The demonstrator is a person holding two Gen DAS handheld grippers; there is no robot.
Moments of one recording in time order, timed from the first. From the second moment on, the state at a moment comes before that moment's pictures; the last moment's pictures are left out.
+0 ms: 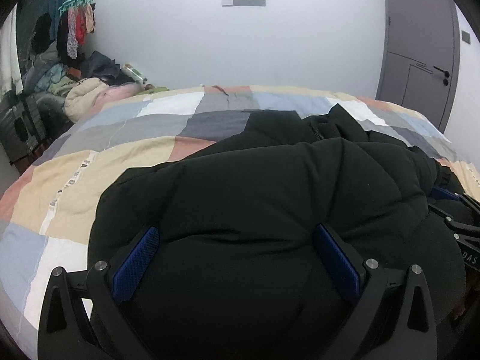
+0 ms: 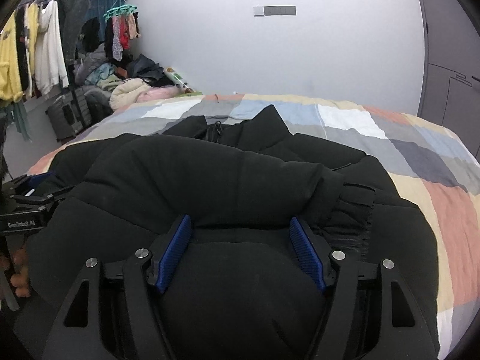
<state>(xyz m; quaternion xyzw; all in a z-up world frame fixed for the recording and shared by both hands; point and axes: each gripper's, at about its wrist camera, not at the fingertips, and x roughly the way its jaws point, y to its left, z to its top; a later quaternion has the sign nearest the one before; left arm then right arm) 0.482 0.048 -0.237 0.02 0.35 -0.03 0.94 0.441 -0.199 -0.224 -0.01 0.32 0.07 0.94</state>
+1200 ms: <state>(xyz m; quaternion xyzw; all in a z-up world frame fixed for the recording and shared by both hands) 0.229 0.044 0.078 -0.03 0.25 -0.04 0.97 0.210 -0.181 0.063 -0.01 0.16 0.08 0.98</state>
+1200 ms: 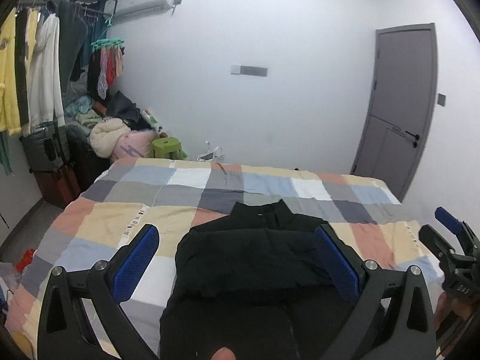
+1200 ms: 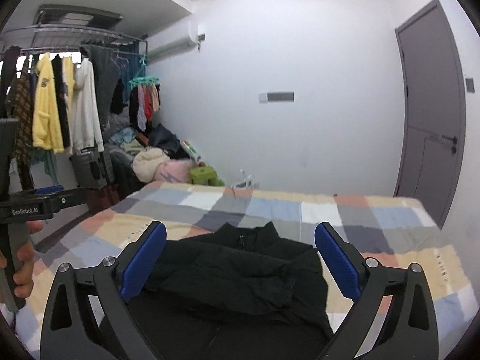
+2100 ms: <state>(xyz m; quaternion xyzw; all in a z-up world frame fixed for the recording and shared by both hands) 0.085 0.113 -0.115 -0.14 0.42 -0.09 0.89 0.067 -0.242 -0.065 0.07 0.33 0.10 0.94</state>
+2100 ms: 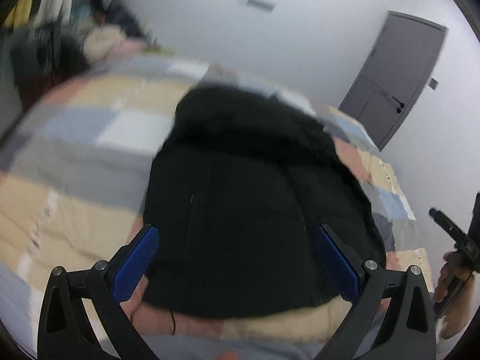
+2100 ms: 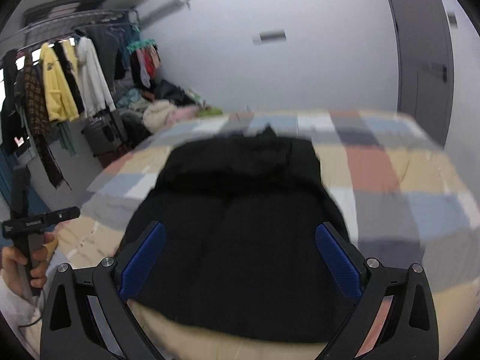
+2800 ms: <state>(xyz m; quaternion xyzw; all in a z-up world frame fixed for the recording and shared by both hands) 0.155 0.185 -0.258 -0.27 0.64 -0.05 0.72 0.122 -0.373 -0.192 0.27 0.51 -0.02 0.82</state>
